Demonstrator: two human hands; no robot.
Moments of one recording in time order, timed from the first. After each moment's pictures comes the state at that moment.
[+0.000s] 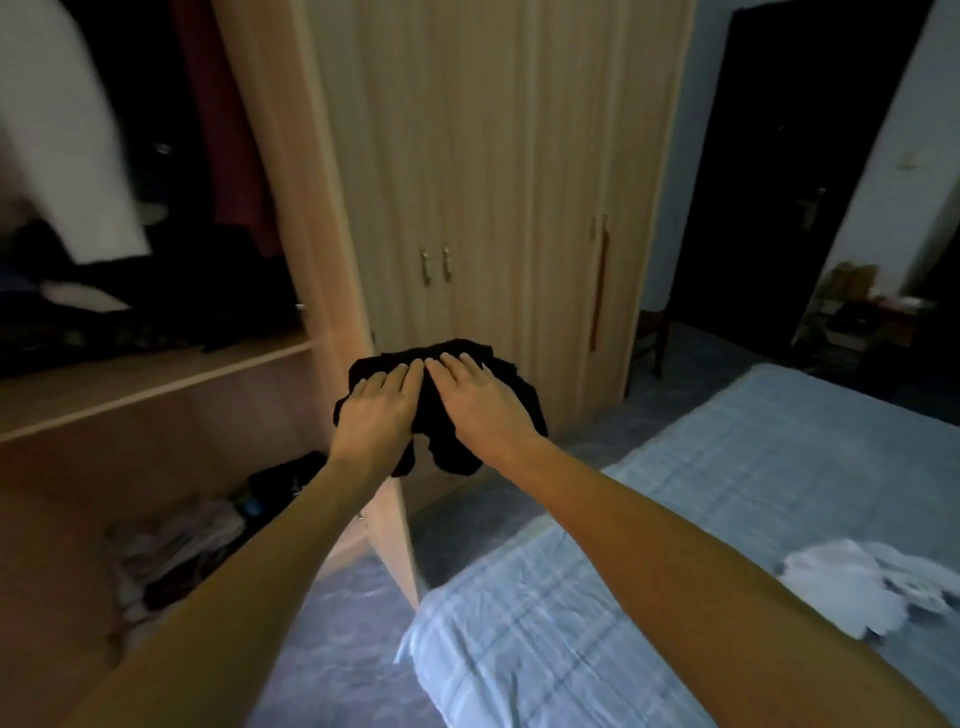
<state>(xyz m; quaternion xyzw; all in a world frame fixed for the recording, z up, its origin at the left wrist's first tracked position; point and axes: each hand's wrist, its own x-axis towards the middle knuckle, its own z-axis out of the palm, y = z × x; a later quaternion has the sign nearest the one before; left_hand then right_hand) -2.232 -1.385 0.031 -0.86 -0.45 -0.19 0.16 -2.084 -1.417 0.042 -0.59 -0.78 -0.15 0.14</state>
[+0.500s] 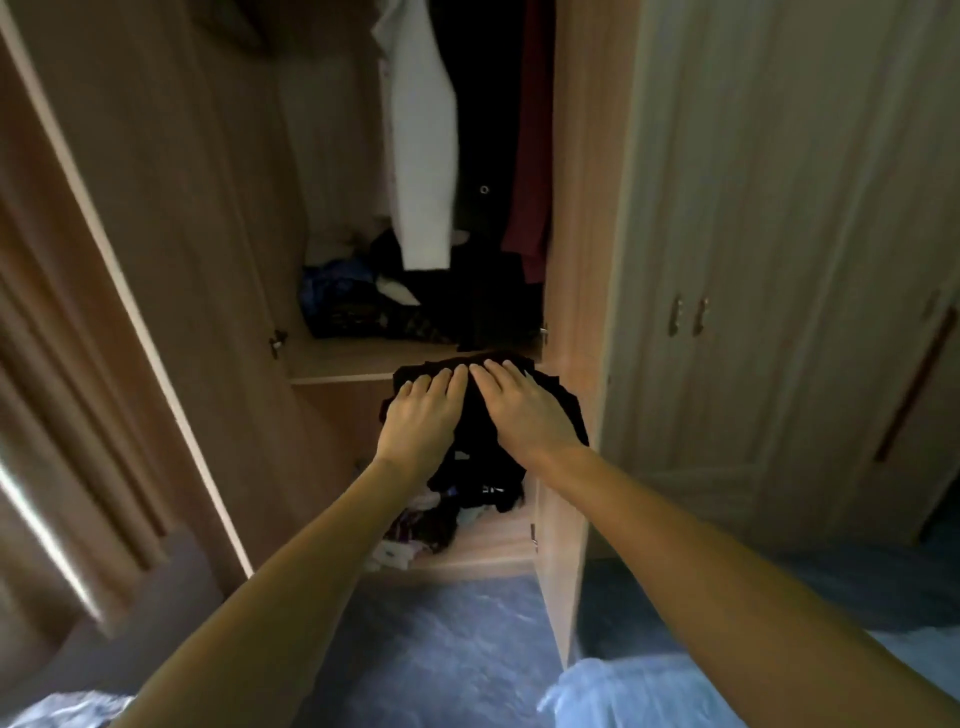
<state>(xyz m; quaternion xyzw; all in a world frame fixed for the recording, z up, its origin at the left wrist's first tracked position) -2.410 -1.402 0.074 -0.71 -0.65 -0.13 0.24 -2.267 -1.355 0.075 -0.37 -0.89 -0.15 0.22</state>
